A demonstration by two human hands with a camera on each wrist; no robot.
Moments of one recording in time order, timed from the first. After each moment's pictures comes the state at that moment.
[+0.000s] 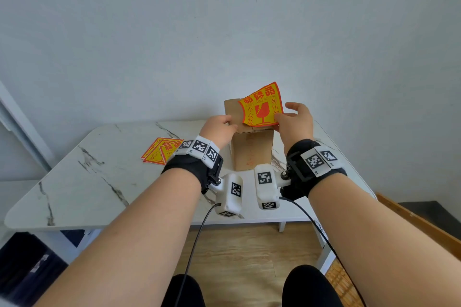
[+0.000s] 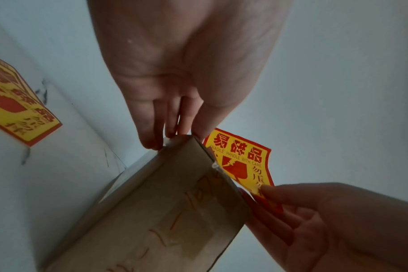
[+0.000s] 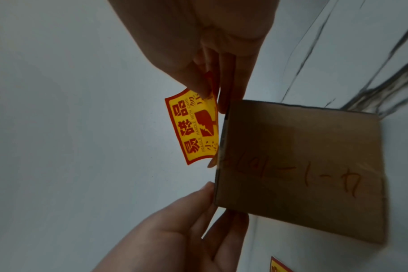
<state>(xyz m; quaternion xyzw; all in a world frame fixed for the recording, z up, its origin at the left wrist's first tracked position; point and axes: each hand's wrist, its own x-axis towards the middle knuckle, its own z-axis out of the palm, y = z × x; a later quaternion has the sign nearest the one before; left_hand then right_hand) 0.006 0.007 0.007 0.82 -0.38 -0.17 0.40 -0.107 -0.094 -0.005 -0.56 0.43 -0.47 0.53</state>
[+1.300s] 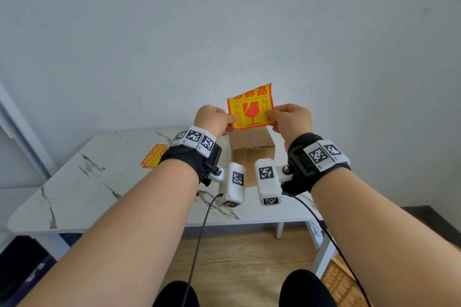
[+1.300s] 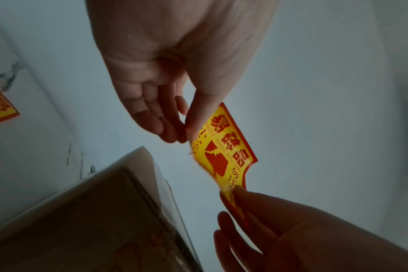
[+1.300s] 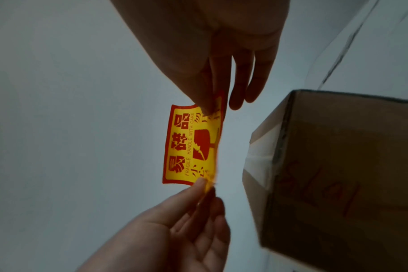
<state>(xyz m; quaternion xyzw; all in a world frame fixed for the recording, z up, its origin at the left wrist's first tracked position) 0.000 0.012 0.043 0.75 -0.30 -0.21 0.55 -0.129 -0.086 0.028 -0.62 0.40 -0.44 0.52</state>
